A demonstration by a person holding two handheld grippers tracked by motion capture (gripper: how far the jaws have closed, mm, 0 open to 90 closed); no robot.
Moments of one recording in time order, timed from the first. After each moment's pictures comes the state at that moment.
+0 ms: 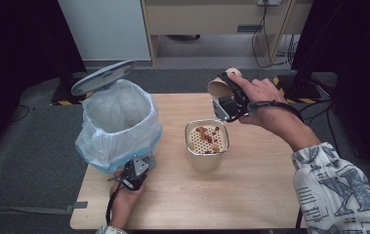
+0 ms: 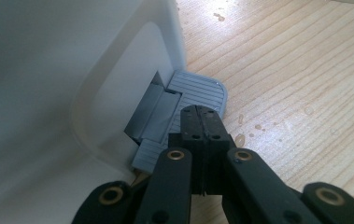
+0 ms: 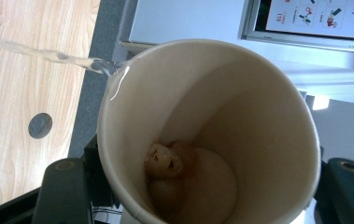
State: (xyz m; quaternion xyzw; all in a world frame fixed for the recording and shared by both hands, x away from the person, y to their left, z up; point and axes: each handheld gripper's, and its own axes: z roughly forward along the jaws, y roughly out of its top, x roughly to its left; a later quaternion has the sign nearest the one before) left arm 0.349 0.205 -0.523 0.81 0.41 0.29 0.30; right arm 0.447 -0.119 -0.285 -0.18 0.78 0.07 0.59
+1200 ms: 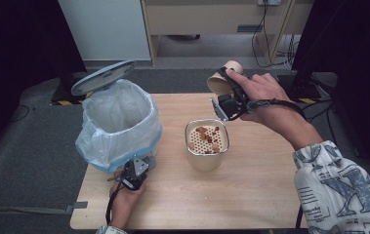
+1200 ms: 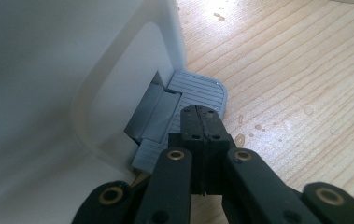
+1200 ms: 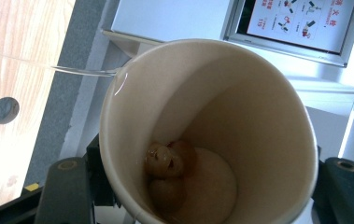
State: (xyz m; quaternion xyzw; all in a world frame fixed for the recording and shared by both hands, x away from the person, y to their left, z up) left arm 0.349 0.204 -0.523 0.81 0.41 0.29 0.30; right arm 0.443 -0.116 -0.273 -0.21 0.75 0.04 0.62
